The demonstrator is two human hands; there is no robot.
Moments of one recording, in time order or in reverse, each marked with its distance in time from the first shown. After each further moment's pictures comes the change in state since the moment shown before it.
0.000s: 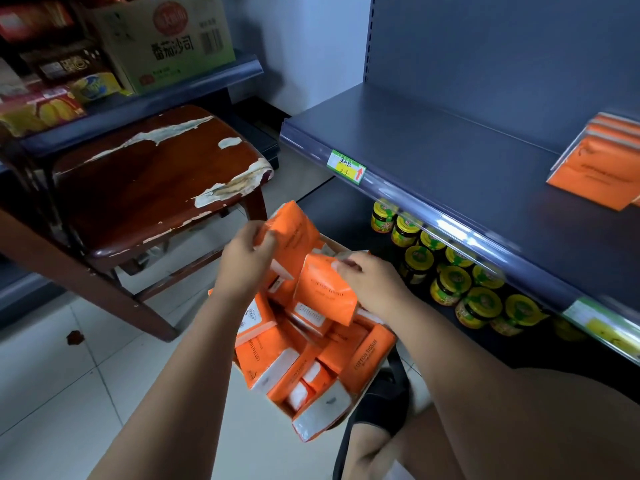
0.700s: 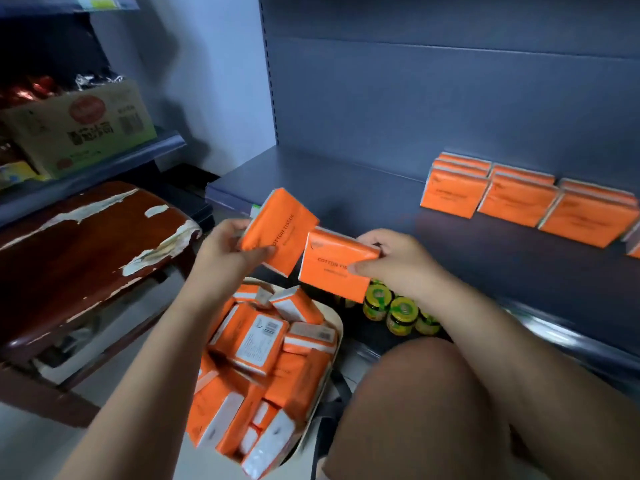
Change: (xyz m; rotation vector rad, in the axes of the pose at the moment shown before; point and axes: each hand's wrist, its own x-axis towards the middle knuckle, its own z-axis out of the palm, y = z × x) left_hand -0.019 0.115 0.012 -0.380 -0.270 0.175; right_hand -0.072 0.002 -0.156 0.160 0.273 -0.070
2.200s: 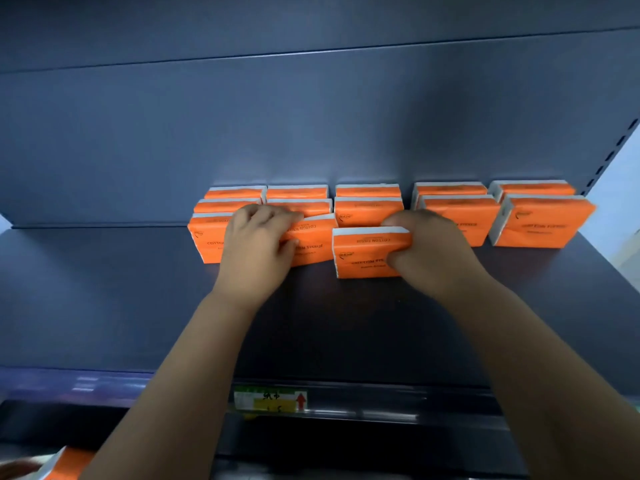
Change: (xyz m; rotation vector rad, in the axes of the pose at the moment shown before) left_hand 0.087 0.073 0.433 0.739 -0.310 0.947; right_hand -0.045 0.171 -0.322 -0.487 0.578 0.140
